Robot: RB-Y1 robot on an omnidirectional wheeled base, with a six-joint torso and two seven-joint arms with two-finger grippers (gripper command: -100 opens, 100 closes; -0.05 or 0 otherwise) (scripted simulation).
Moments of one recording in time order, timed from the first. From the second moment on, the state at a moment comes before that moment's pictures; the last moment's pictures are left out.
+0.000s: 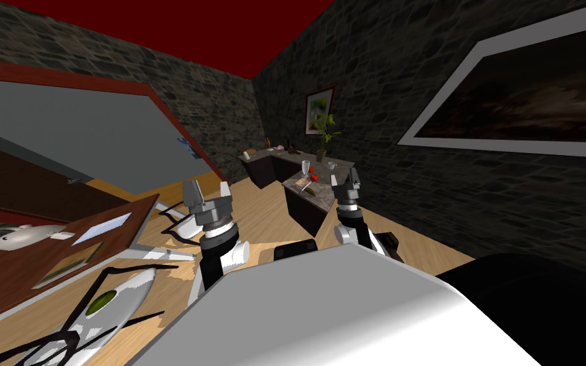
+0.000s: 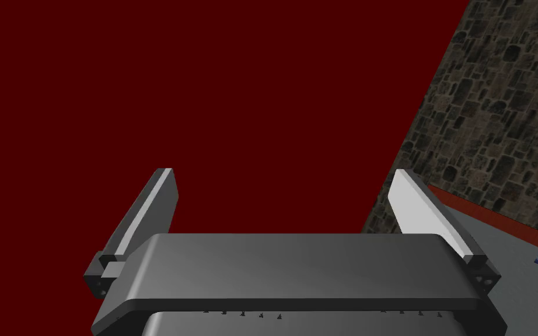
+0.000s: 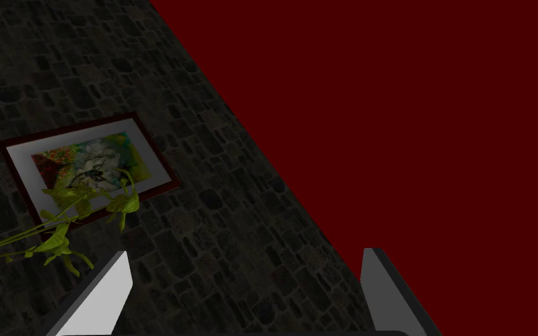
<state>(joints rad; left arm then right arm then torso) 0.48 -0.02 -0.05 -2.33 -0.12 -0.61 0.02 0.51 -0.04 0.04 -2.25 0.00 -0.56 -0.16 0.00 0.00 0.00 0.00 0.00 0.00</state>
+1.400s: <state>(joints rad) 0.48 -0.02 -0.05 -2.33 -0.12 -0.61 0.02 0.49 -0.40 0.03 -1.99 0.02 -0.62 -0.25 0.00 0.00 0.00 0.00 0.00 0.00</state>
